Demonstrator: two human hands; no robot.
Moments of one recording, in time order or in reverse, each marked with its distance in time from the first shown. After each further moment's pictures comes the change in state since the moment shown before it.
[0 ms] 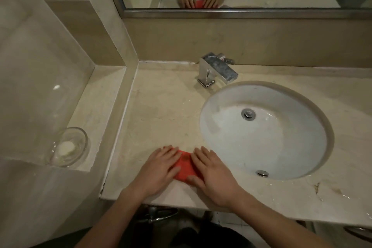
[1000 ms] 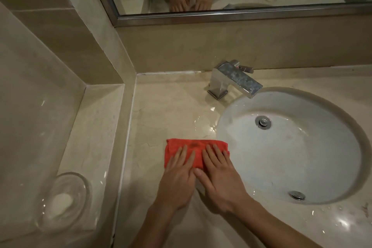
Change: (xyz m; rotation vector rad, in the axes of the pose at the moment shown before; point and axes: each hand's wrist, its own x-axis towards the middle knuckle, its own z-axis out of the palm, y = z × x) left_hand 0.063 -0.029 -0.007 -0.274 -0.023 -0.154; right_hand 0.090 -0.027 -0.002 0.159 0.034 0.290
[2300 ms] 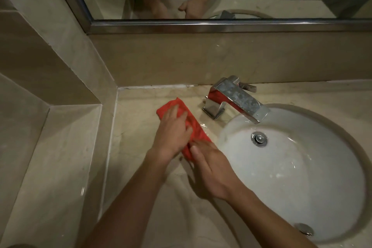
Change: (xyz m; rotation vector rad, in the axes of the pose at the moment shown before) left_hand 0.191 -0.008 -0.083 -0.005 0.214 0.089; right_hand 0.107 0.008 -0.040 0.311 0.246 -0.131
